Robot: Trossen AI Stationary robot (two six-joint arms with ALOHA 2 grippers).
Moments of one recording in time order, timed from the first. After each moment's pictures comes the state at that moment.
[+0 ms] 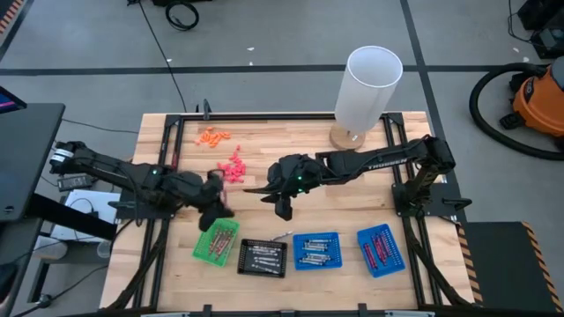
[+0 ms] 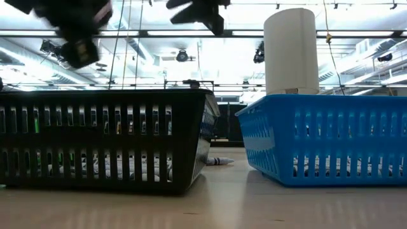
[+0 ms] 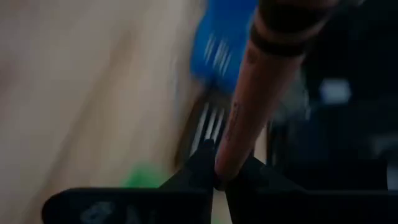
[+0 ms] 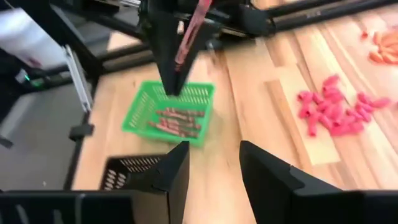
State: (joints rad) left arm -0.24 0.84 0.58 -0.27 0.08 -0.75; right arm 0.10 1.75 1.53 -0.37 -0.03 0.29
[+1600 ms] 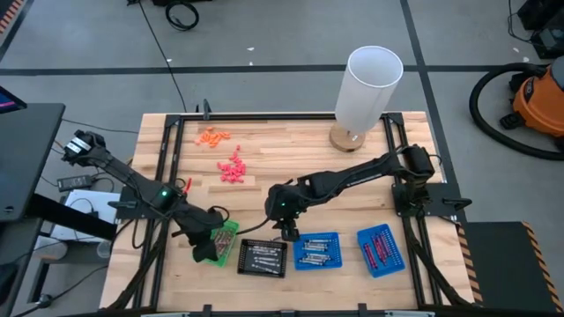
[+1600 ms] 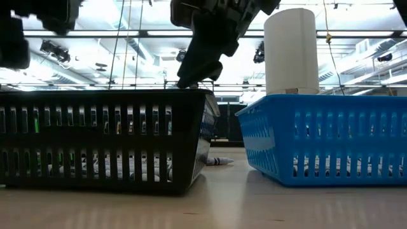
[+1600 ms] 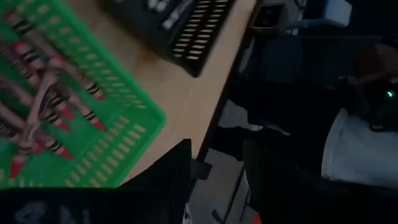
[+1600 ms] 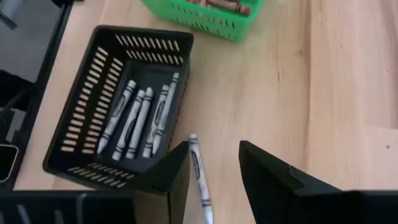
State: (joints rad) left arm -0.53 1.07 0.65 -0.33 0.29 -1.22; right arm 0.15 1.95 1.50 -0.46 -0.18 0.12
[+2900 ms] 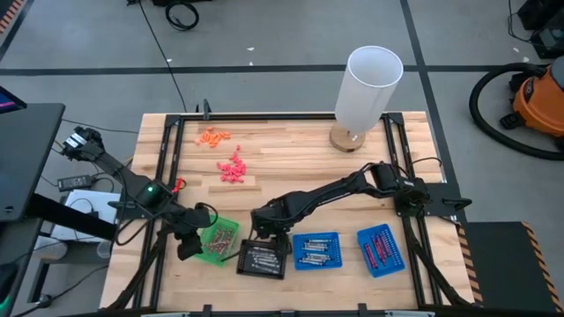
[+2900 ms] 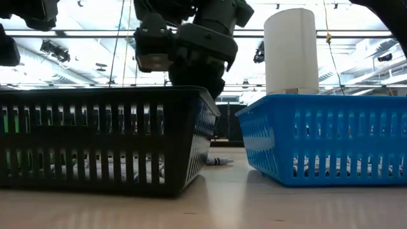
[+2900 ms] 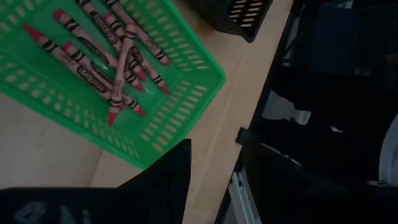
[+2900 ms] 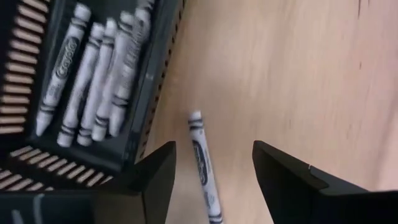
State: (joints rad) left arm -0.60 0.94 0.68 -0.64 0.19 -1.13; right arm 0.21 2.29 1.84 -0.78 -0.14 0.10
